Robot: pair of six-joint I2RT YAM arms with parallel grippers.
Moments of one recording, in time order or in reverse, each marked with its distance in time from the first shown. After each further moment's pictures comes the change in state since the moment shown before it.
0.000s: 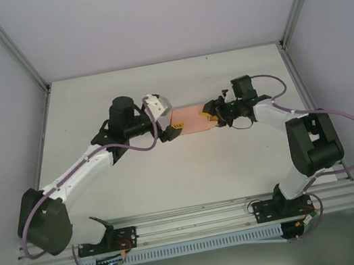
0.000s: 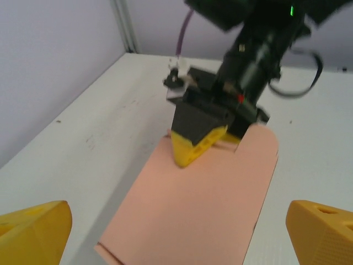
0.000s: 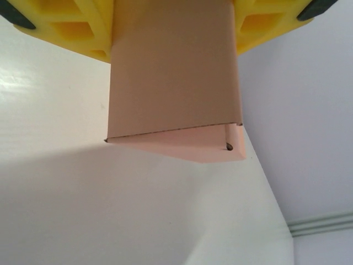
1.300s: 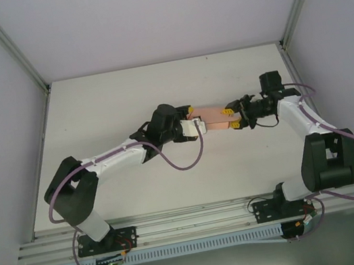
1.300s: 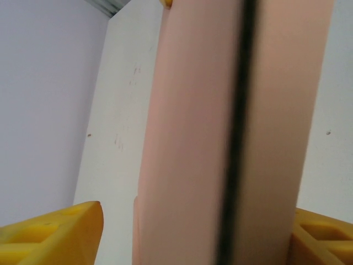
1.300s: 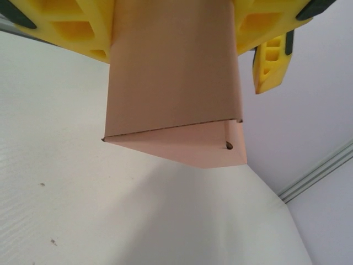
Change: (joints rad) left arm -0.224 0.263 0.041 0.107 -0.426 0.565; right arm -0.200 -0.156 0.024 -0.420 -0.154 0.072
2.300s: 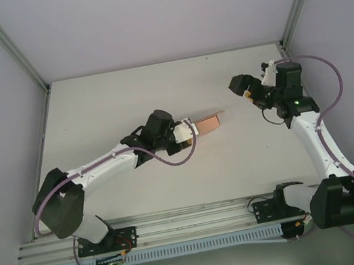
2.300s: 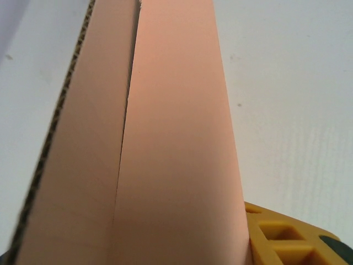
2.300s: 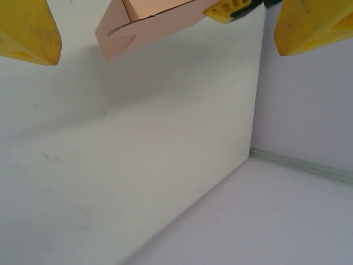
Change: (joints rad) left arm 0.010 -0.133 -0.061 -0.286 0.051 -0.377; right arm -0.021 -0.304 -0.042 0.346 0.285 -0.488
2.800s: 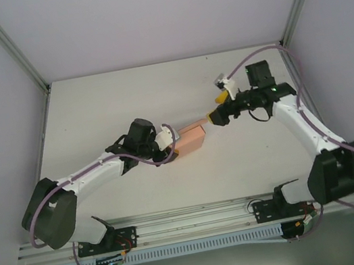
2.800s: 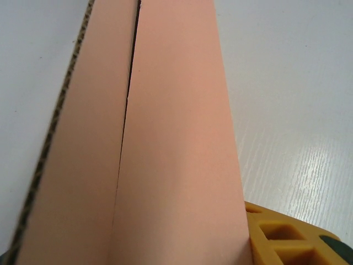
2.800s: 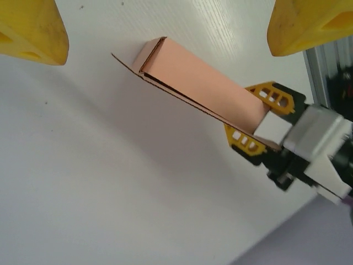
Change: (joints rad) left arm 0.135 -0.093 -0.181 0.008 0.209 -0.143; right arm 0.222 0.253 0.214 -0.359 -0.165 -1.003
